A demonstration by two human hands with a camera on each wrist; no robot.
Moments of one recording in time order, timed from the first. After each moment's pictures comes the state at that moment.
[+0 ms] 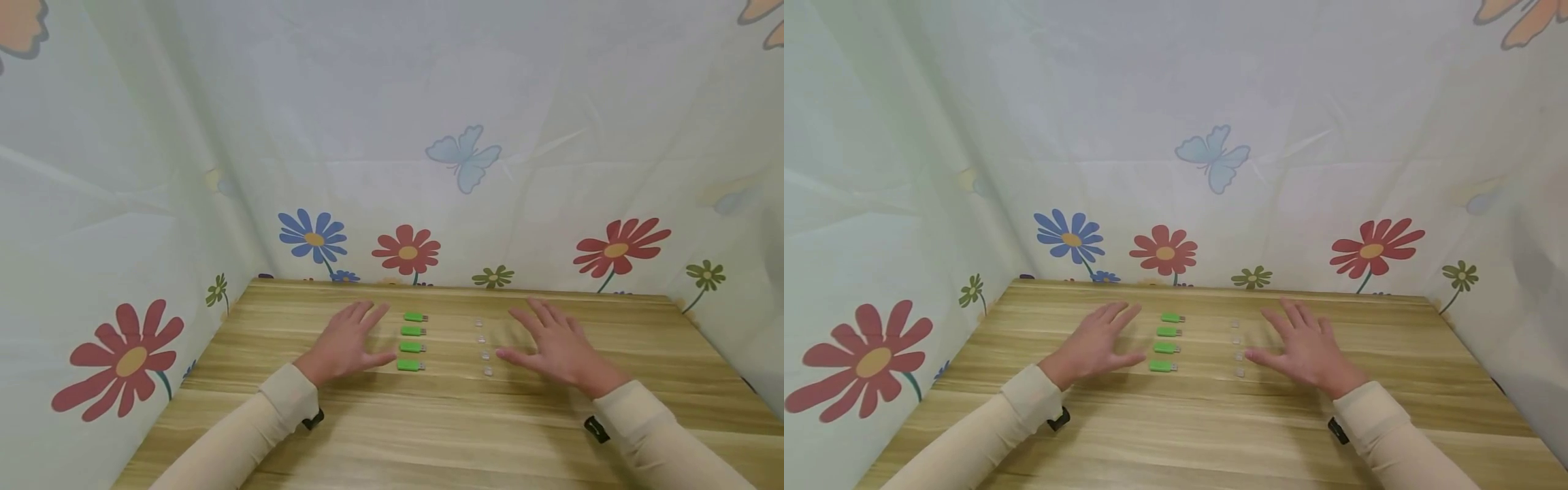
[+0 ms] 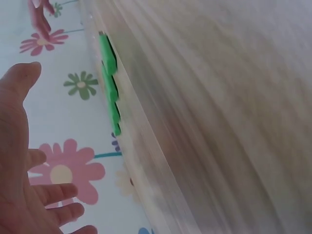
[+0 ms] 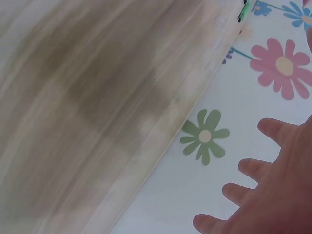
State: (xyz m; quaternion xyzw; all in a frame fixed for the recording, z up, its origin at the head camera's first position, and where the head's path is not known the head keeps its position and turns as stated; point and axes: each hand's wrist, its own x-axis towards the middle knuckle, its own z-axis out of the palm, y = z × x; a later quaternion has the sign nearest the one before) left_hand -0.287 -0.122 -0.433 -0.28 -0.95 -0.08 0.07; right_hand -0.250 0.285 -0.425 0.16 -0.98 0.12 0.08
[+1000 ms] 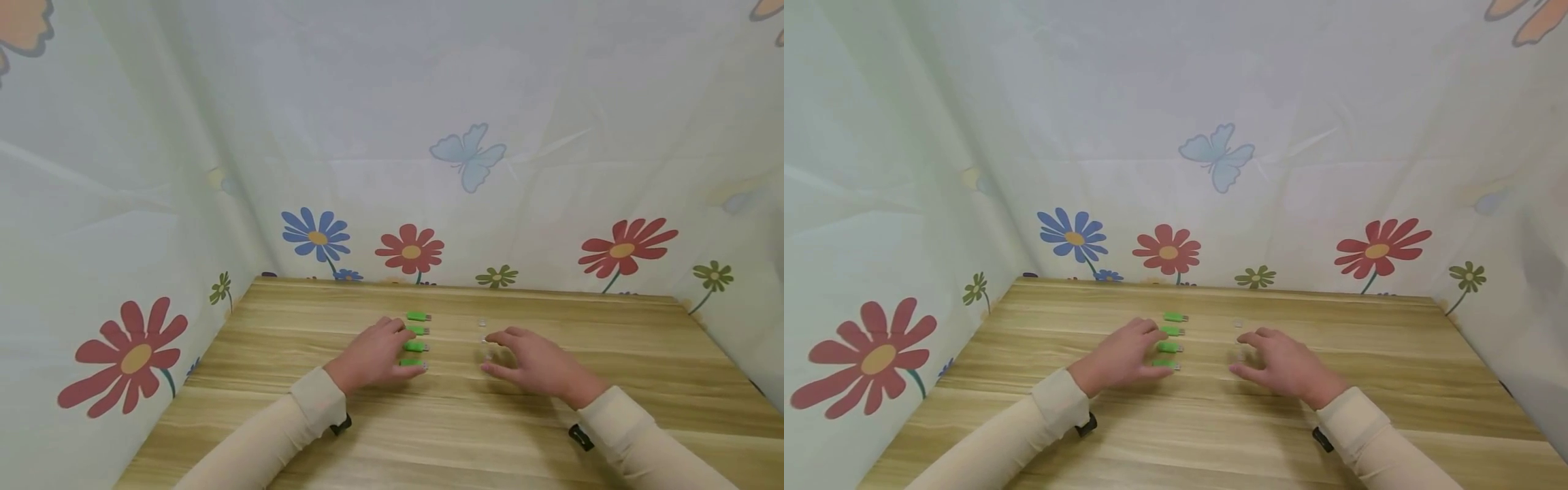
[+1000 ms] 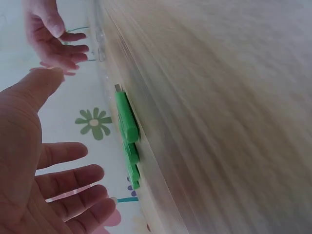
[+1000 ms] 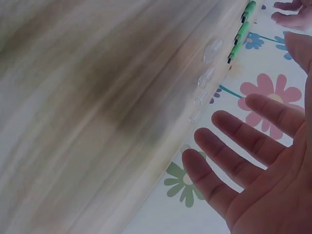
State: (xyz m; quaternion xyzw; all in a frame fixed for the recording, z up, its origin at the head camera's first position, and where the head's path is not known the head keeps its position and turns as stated) left_hand -0.279 -0.077 -0.440 -0.34 -0.94 -0.07 0.04; right_hand -0.247 0.247 -0.433 0.25 -0.96 0.14 0.03
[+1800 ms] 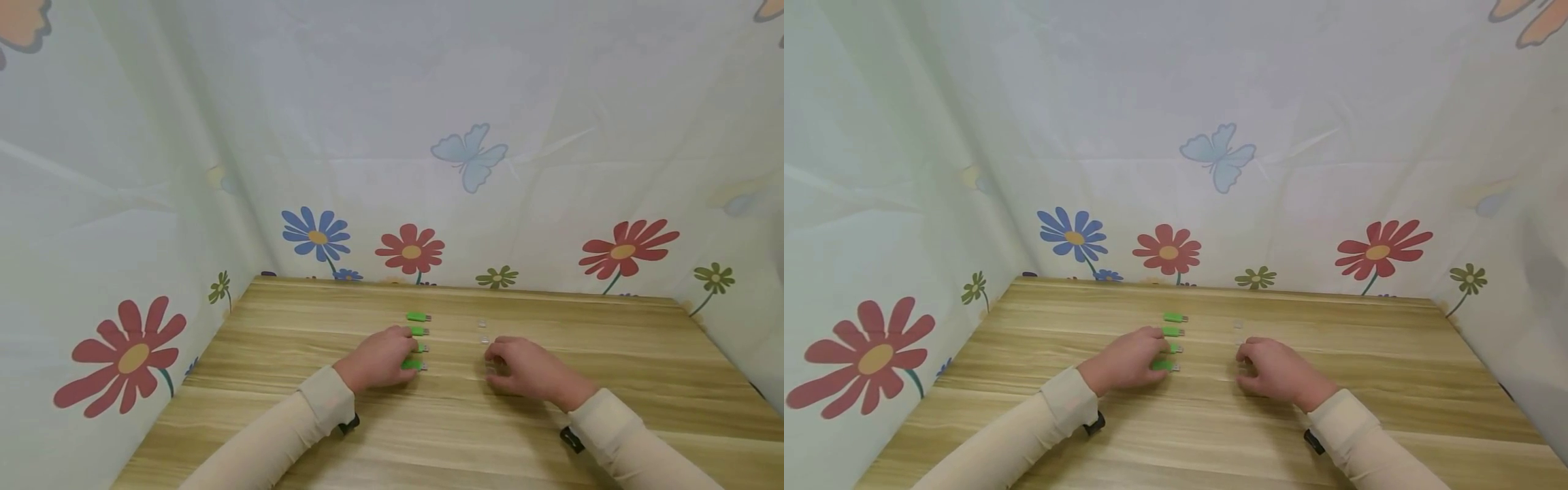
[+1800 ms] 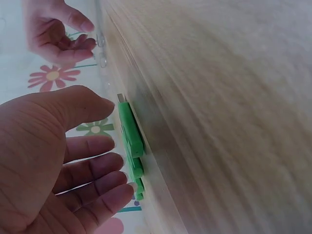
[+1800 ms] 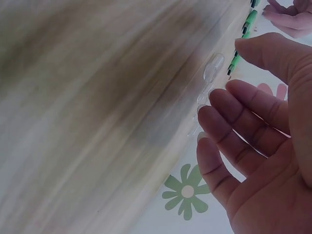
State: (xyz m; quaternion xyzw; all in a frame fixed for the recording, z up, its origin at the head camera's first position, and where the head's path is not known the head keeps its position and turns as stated) left_hand -0.280 -0.062 -0.437 -0.36 -0.93 -0.01 0.00; right_hand -0.251 0.236 -0.436 0.28 -0.95 0.13 0.01
